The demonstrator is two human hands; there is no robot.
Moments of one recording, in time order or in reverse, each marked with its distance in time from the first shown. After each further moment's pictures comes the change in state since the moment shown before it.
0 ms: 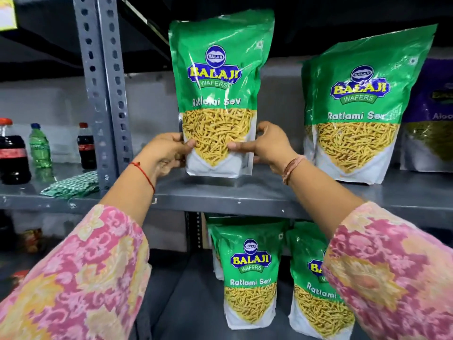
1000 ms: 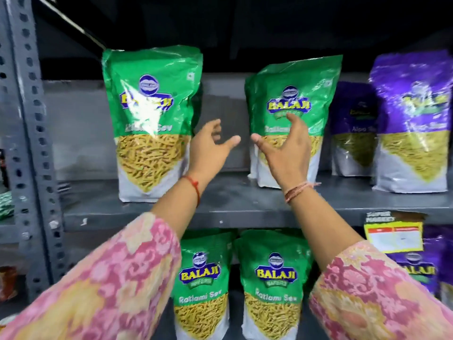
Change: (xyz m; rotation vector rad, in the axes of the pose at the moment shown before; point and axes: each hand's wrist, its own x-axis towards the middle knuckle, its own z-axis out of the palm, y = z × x) left_hand 0.000 0.028 0.194 0.159 0.177 0.434; right_hand -0.041 0.011 -0.113 -0.446 0.701 -0.277
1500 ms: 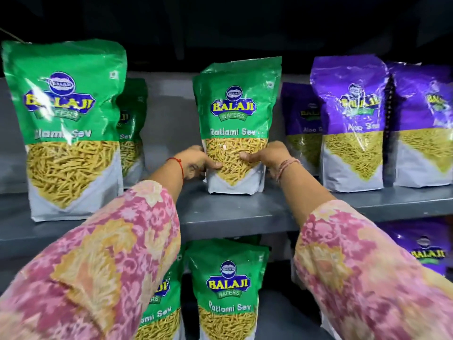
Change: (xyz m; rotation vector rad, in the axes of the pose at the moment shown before) left_hand 0.042 -0.027 0.088 -0.164 -0.621 -0.509; right_hand 0.074 0.103 -0.031 0.219 -0.479 0.673
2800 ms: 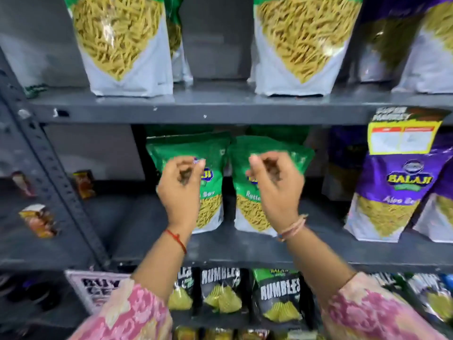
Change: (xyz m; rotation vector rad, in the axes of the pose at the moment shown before) left_hand -0.213 -0.192 0.026 -0.013 0.956 0.320; right_hand -0.218 0.142 0.104 0.168 0.125 -0.467
